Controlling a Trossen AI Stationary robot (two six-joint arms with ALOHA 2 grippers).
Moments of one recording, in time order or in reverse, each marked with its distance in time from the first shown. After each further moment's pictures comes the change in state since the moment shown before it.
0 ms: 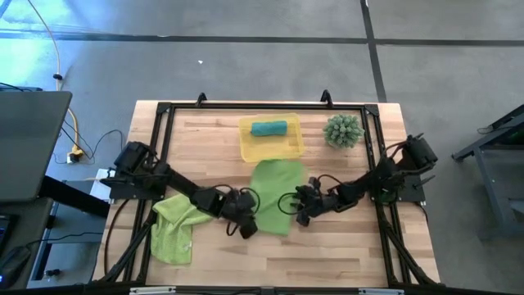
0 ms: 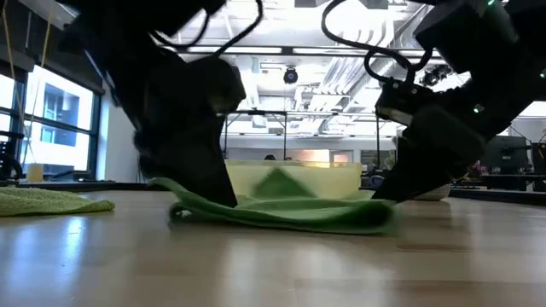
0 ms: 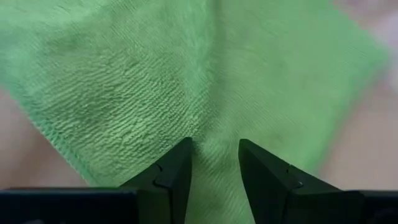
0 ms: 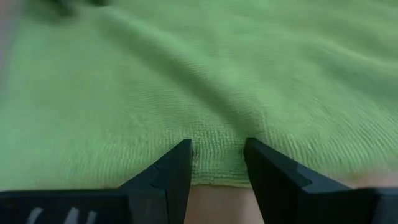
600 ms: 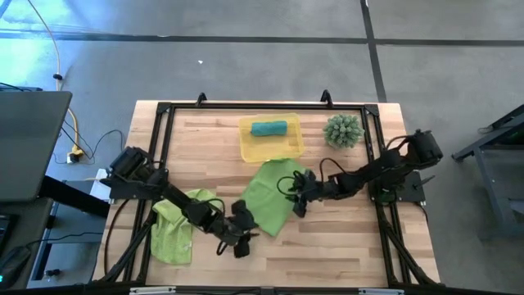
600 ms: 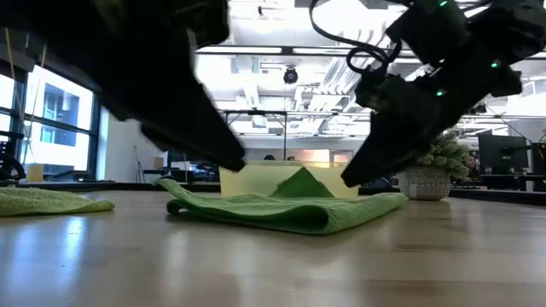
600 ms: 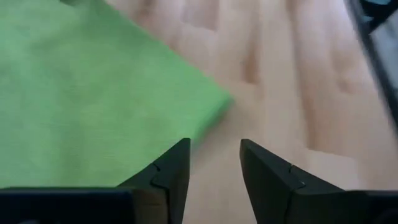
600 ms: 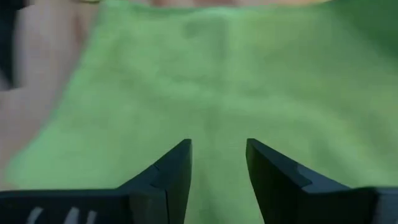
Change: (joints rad) left arm -0.147 0.001 -0.002 0.234 -0.147 0.314; right arm -0.134 -0.084 -0.004 0.089 -0.160 -0.065
